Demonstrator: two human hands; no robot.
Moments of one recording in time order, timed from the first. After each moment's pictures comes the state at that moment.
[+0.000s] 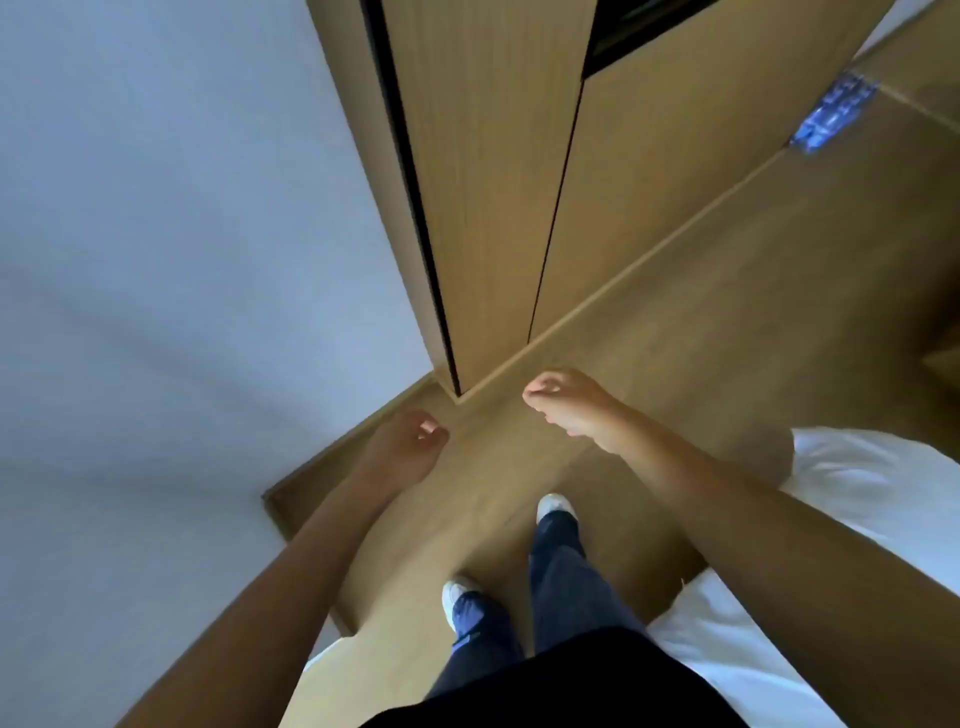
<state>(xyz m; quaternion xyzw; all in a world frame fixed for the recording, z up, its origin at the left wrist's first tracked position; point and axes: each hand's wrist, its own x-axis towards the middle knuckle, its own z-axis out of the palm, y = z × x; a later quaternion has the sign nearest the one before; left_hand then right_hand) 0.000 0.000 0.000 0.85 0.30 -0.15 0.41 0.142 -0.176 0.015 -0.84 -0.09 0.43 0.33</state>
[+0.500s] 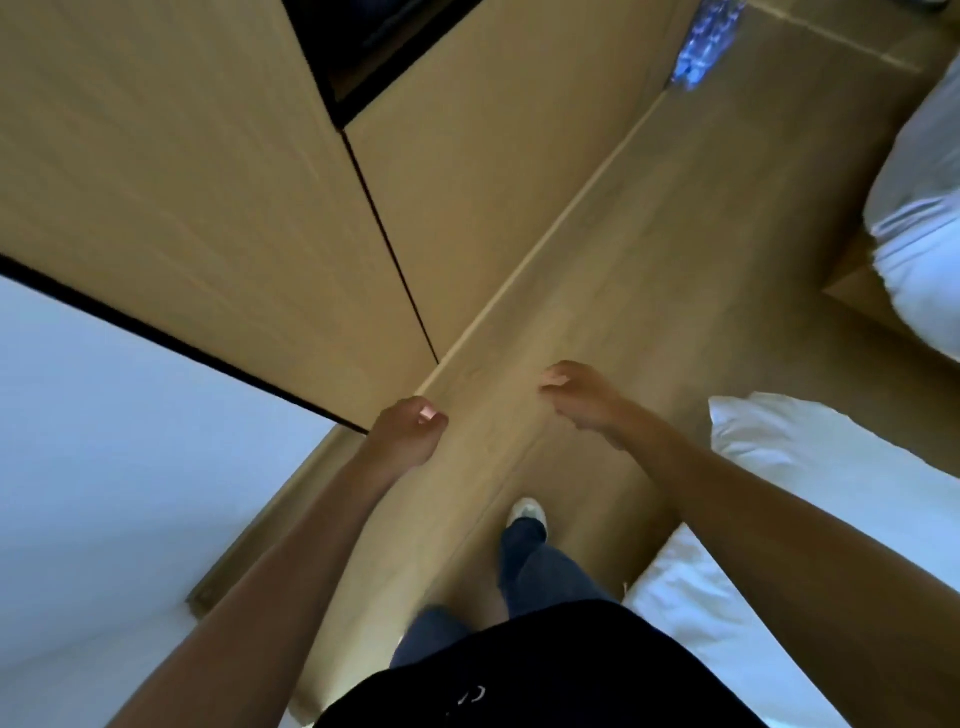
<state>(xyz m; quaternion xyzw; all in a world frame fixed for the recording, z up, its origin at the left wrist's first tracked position) 0.256 -0.124 -0.017 0.85 0.25 -0.23 0.39 0.344 -0.332 -0.029 -0.84 0.06 0.37 0.39</state>
